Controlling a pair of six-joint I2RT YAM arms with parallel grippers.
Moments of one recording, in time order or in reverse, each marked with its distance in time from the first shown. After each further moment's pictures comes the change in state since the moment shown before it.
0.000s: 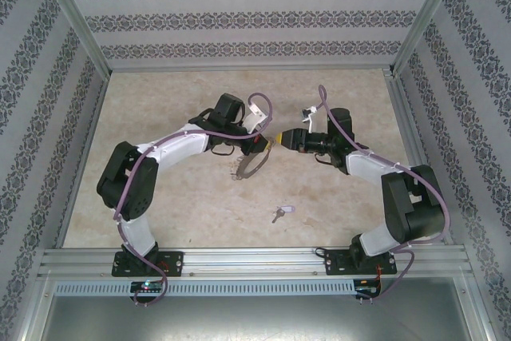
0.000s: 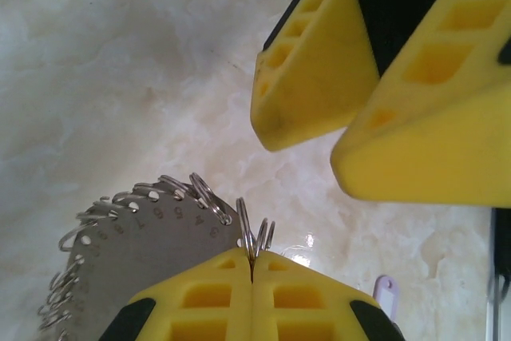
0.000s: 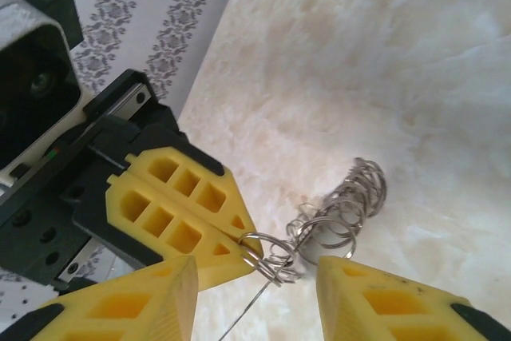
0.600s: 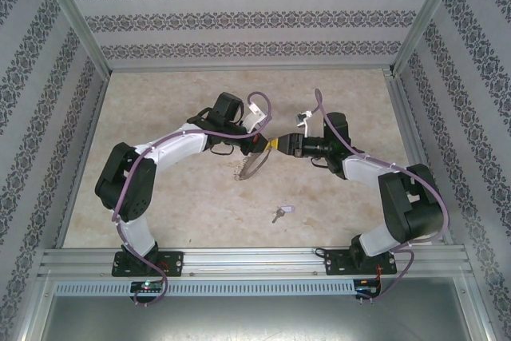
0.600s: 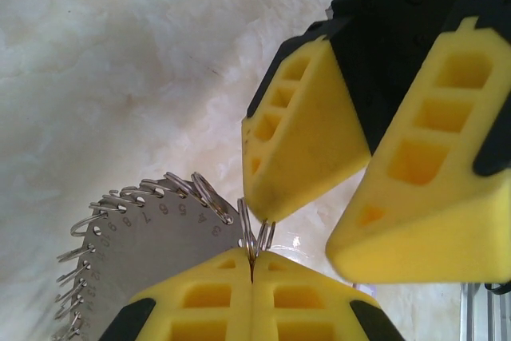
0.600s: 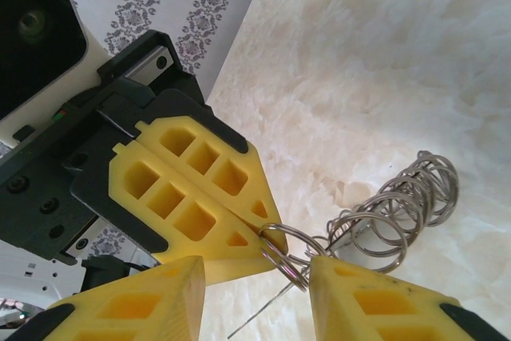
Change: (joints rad) left arm 0.003 -0.013 0.000 -0.006 0.043 -0.002; right arm 0.046 0.014 -0.044 0.114 -0.039 0.062
